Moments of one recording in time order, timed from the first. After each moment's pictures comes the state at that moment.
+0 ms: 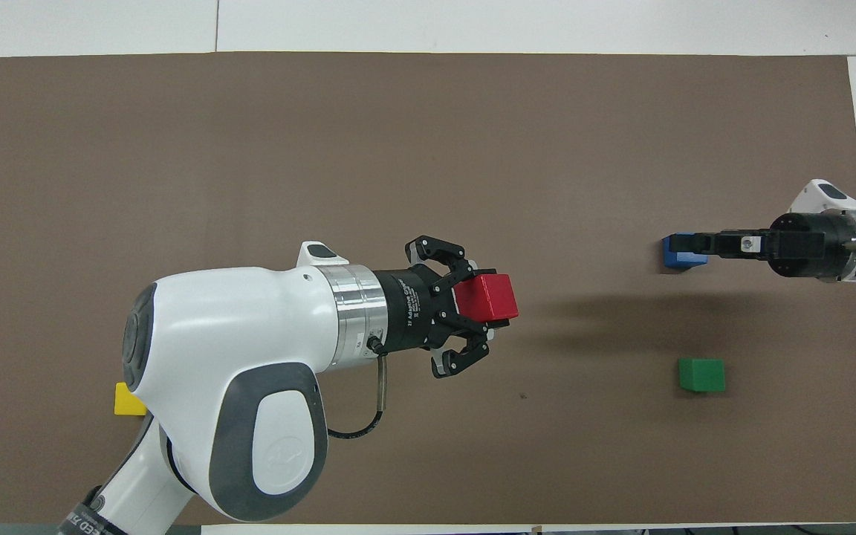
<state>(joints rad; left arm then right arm) -0.47 -0.06 -0.24 -2.01 -0.97 2.40 -1.86 -0.28 0.23 -0.06 -2.06 1.44 1.26 -0.89</state>
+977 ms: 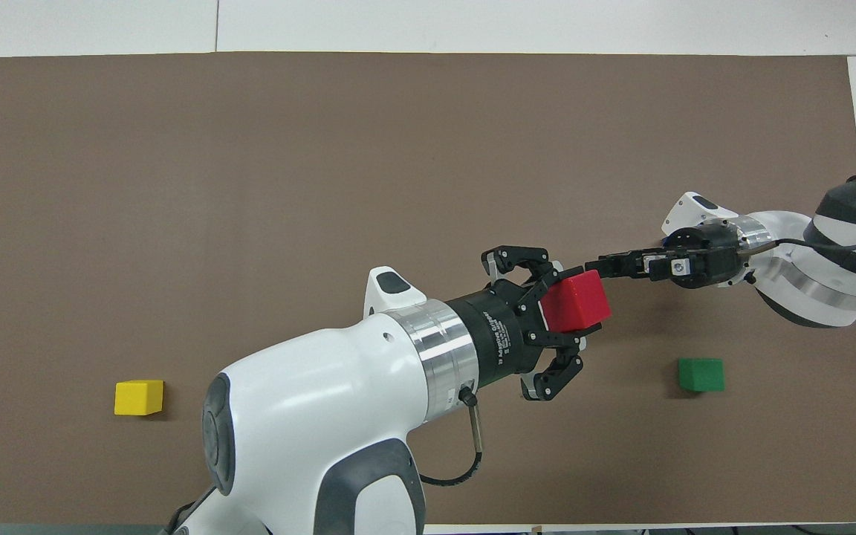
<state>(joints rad) -0.64 0.00 -0.26 -1.92 -0.99 2.70 -1.88 -0.10 0.37 -0.04 -2.08 1.66 1.02 -0.96</state>
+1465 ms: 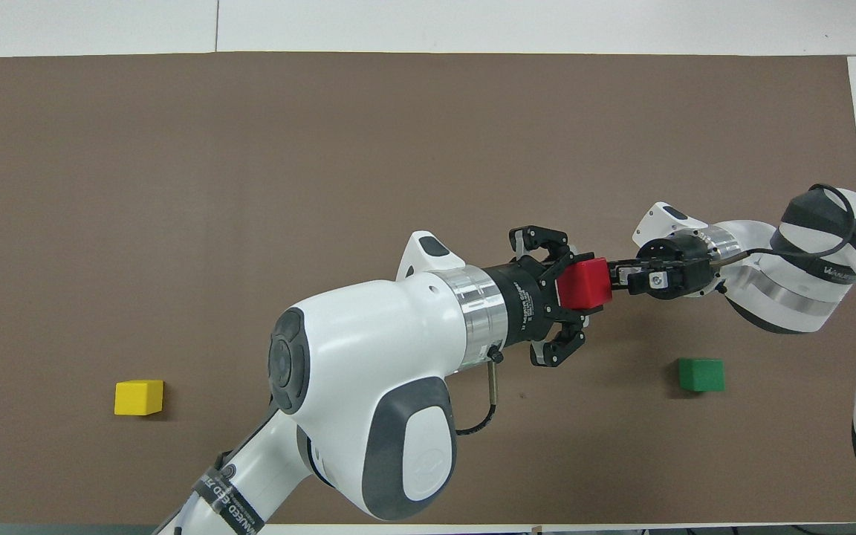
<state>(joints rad) -0.64 0.15 -0.25 -1.81 -0.93 2.65 -1.76 -0.05 0.37 -0.04 -2.11 1.70 0.98 -1.00</state>
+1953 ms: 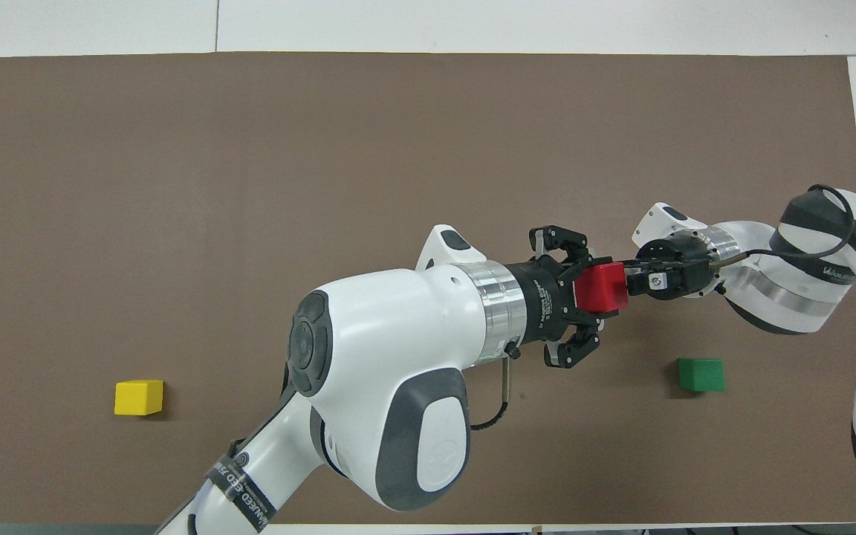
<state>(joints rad) -0.65 0.18 -0.26 -1.77 -0.92 2.62 -1.76 -0.05 0.37 -0.04 -2.11 1.70 0.98 -1.00</state>
